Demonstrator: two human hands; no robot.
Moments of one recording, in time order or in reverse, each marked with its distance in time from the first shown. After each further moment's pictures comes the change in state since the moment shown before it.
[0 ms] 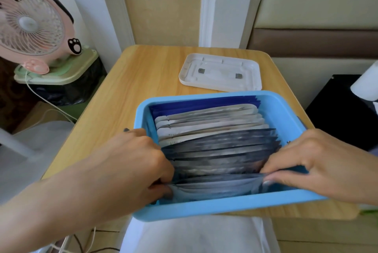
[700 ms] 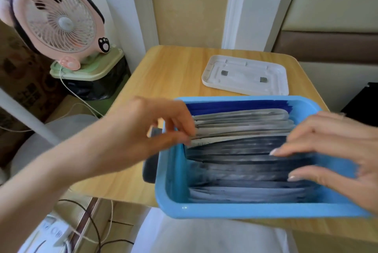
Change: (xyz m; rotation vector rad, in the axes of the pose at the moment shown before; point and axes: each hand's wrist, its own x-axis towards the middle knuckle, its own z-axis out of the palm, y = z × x) left_hand -0.008 -0.031 -0.022 -0.635 0.220 -0.126; right_hand 0.009 -0.016 -0.004 -0.061 0.303 -0.090
